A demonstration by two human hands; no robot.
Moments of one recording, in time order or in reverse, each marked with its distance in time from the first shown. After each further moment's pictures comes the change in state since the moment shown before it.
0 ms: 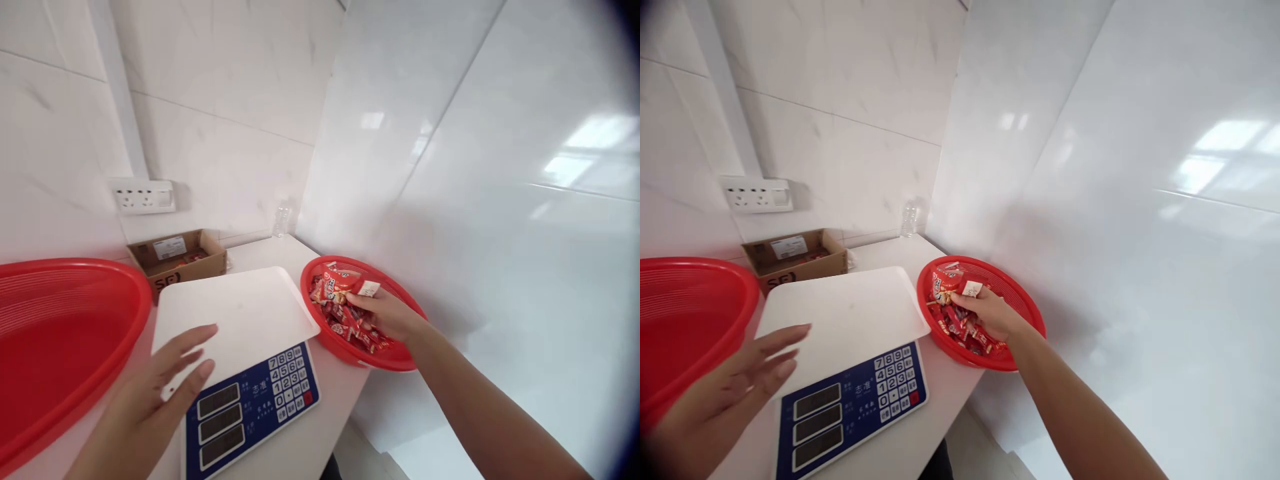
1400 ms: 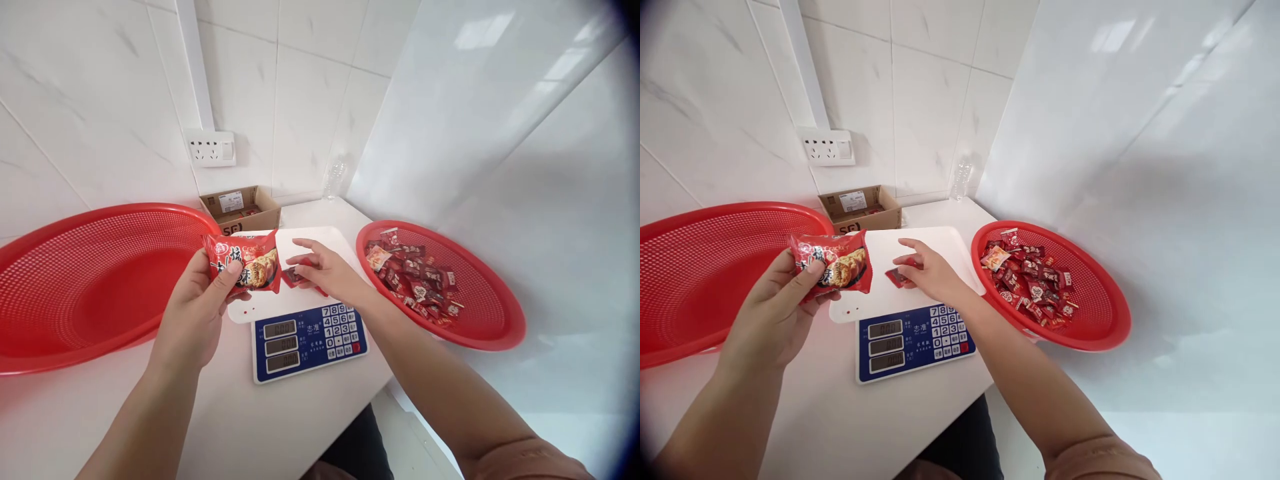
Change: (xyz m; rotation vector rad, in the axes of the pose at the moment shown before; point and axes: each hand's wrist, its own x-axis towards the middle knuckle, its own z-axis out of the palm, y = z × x) left_hand 0.002 0.041 -0.017 -0.618 0.211 -0.064; right_hand 0.039 -0.006 0.169 -0.170 -0.323 -0.259
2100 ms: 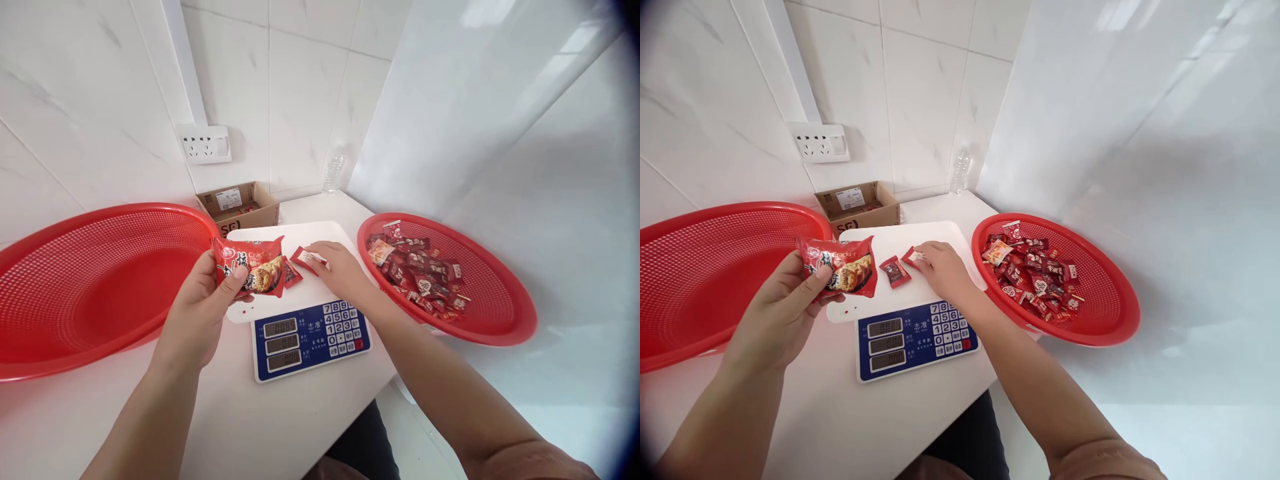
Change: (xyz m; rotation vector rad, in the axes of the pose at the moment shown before) left_hand 0.004 -0.009 0.000 0.095 -0.077 -0.034; right_hand 0.001 0.024 -0.016 -0.570 0.258 -0.194
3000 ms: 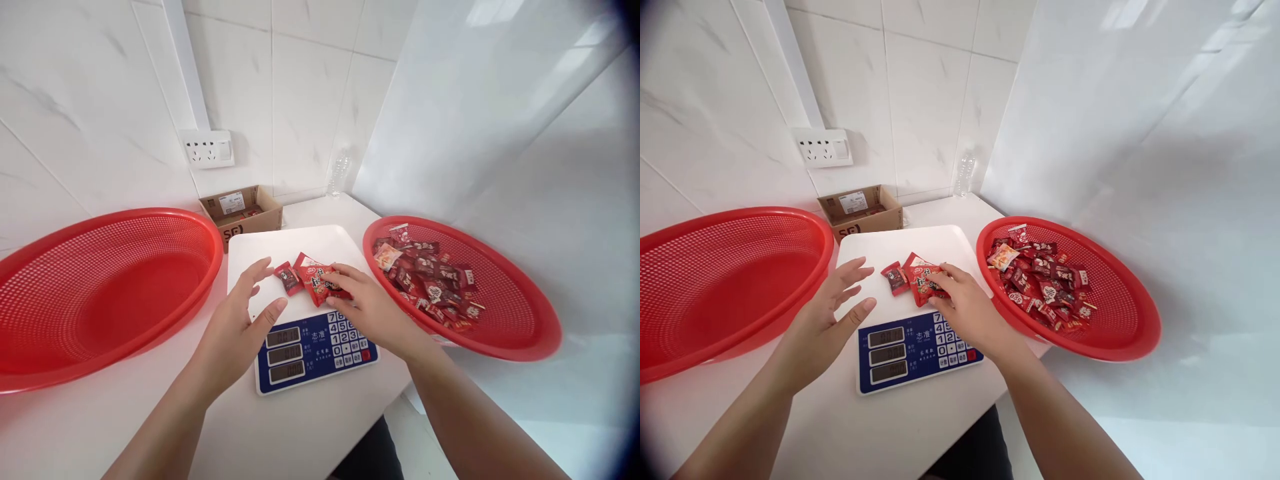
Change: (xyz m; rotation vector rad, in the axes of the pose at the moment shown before) left_hand -0.007 -0.017 0.008 0.737 -0.154 0.012; right_hand -0.051 -0.001 -0.022 -0.084 -0.087 0.062
